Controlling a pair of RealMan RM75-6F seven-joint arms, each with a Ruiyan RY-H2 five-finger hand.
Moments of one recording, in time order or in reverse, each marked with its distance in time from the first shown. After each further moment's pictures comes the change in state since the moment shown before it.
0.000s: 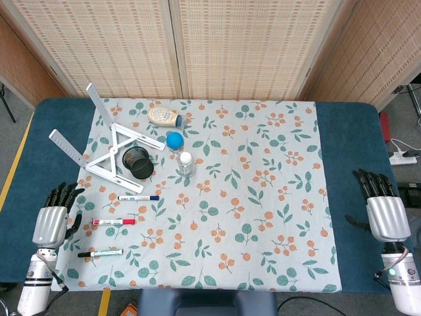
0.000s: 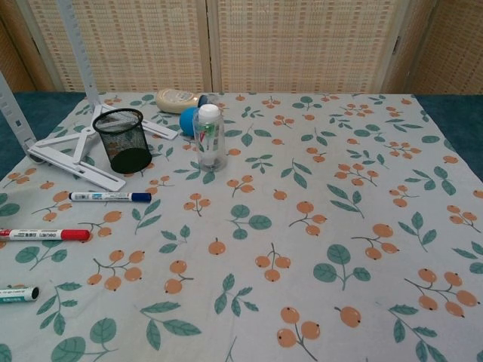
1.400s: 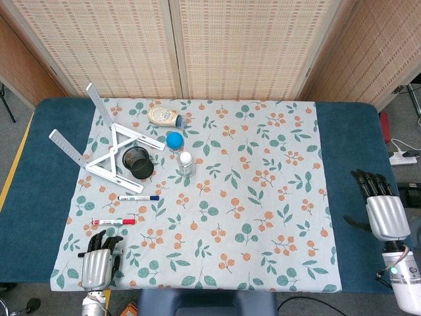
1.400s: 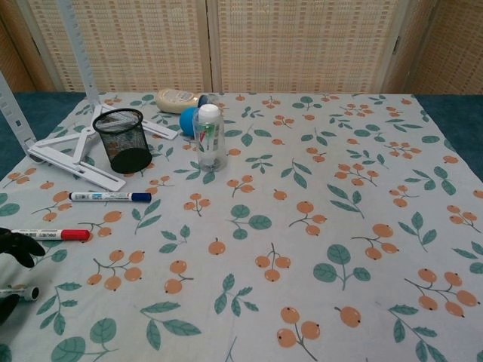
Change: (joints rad) left arm 0.254 -0.437 0.111 0.037 0.042 0.122 0.367; right arm 0.009 0.010 -0.006 0.020 -0.008 -0.025 0.074
